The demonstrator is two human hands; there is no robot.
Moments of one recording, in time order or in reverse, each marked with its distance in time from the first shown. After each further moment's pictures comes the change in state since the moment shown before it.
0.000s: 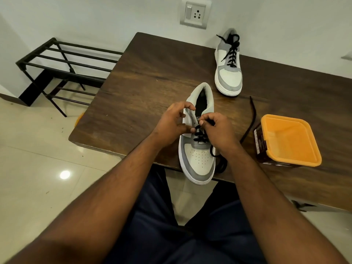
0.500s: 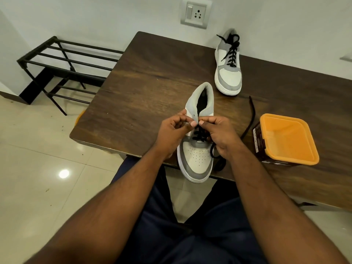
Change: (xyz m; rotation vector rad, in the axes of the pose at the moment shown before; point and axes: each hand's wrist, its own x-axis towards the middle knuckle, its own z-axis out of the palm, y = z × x) left_hand -0.022 -0.010 0.028 -0.464 0.171 -0.133; right_hand -0.012 -0.005 -0.005 0.531 -0.142 0.274
